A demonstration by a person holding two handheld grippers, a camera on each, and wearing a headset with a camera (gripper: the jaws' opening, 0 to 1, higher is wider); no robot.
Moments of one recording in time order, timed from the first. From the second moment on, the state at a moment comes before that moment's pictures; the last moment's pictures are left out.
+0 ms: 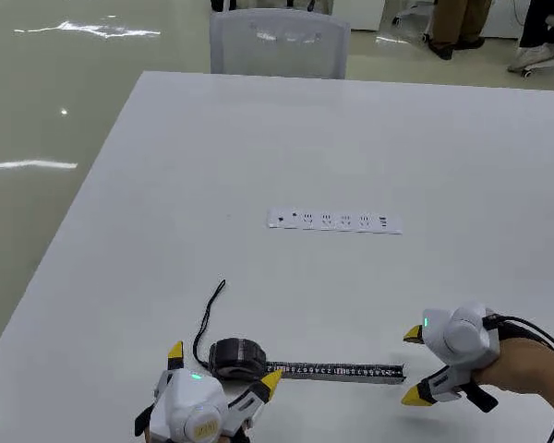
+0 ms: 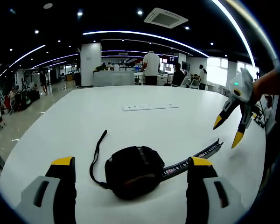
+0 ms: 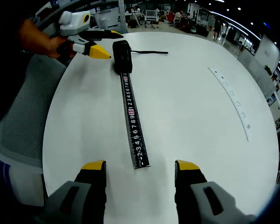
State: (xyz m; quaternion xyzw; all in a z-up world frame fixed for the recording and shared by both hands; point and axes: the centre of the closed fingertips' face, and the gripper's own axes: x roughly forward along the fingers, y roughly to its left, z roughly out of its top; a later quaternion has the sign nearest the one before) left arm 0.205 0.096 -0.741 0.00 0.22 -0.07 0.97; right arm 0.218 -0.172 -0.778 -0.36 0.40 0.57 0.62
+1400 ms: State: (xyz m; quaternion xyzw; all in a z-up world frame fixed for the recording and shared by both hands) left arm 0.203 0.094 -0.755 0.00 0.24 -0.06 0.97; right arm 0.226 -0.175 -0.817 -0.40 0.42 0.58 0.57
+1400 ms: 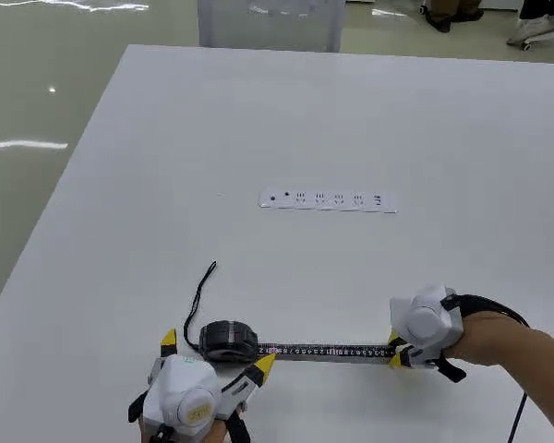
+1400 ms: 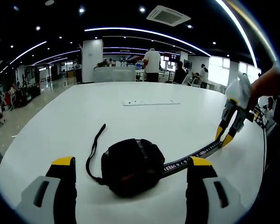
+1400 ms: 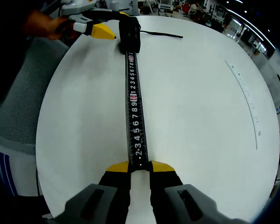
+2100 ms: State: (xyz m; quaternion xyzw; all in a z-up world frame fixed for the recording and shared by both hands) left arm 0.216 0.089 -0.767 -0.01 0.26 -0.05 0.96; right arm 0.221 -0.173 -0.814 -0.42 0.43 0.56 0.57
